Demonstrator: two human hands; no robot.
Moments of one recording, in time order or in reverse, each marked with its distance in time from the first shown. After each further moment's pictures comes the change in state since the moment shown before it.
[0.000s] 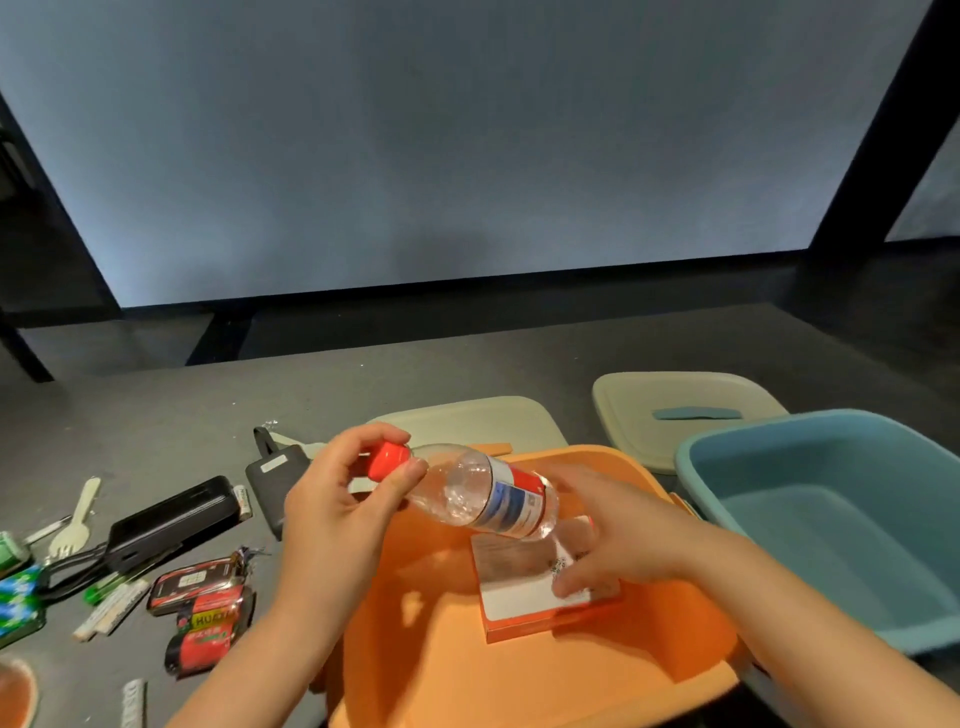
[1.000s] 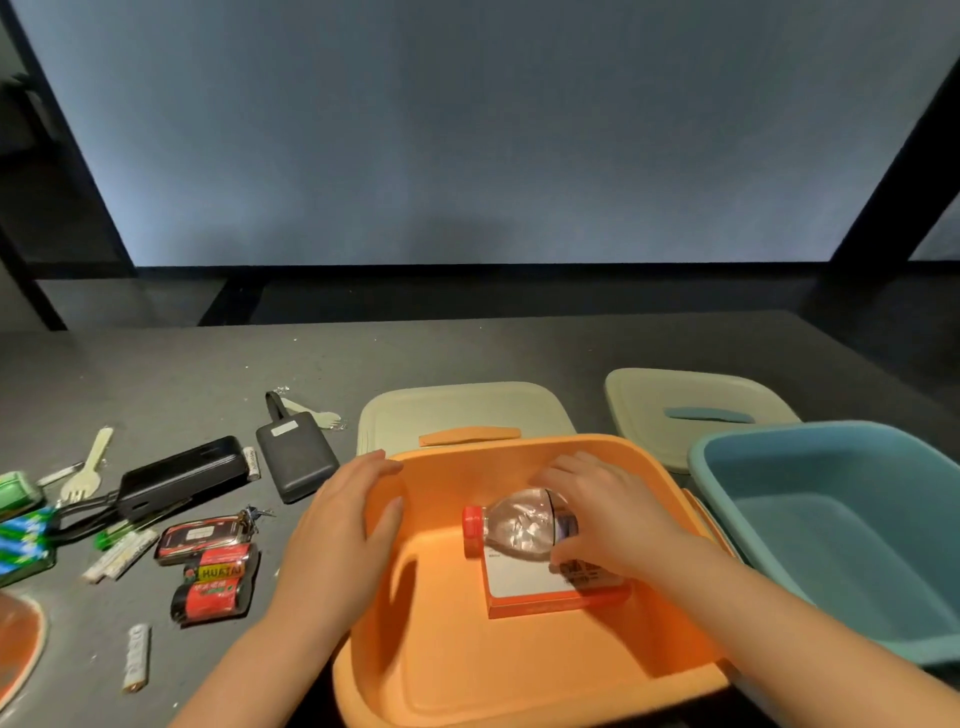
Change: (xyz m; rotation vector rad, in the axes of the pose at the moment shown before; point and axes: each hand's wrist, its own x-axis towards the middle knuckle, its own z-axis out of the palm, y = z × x) left_hand -0.026 -0.041 -0.008 0.553 -0.182 -0.162; right_hand 0.018 0.000 0.024 -0.439 0.128 -0.057
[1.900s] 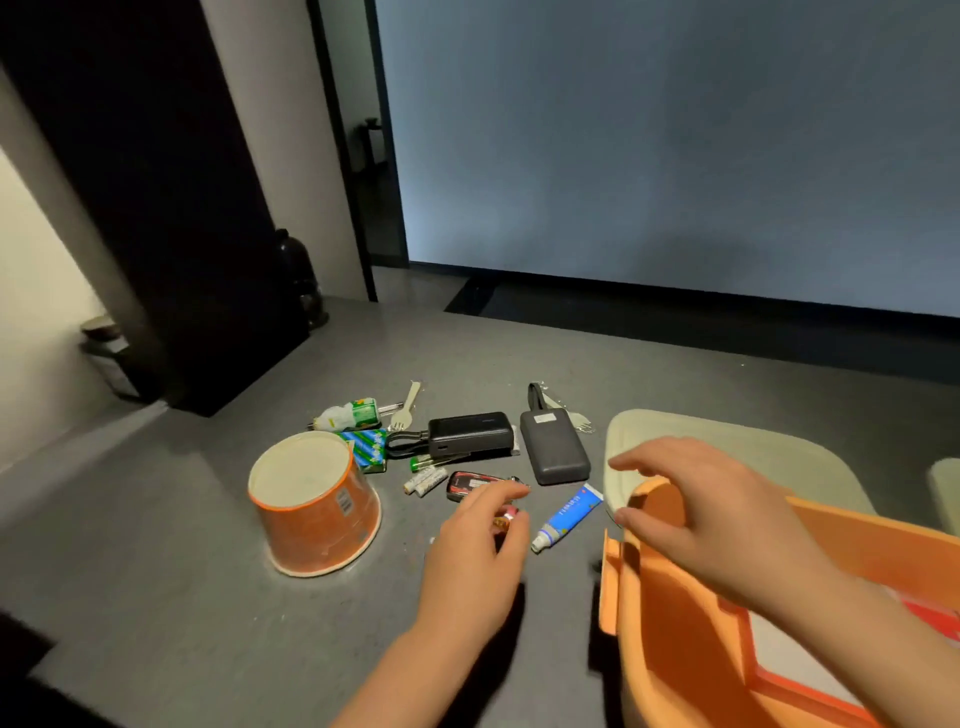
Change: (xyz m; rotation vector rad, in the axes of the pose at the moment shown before) left_hand -0.057 -0.071 -0.060 -0.159 0.301 -0.233; right_hand 0.046 -0.158 -0.057 0.251 0.187 -0.270
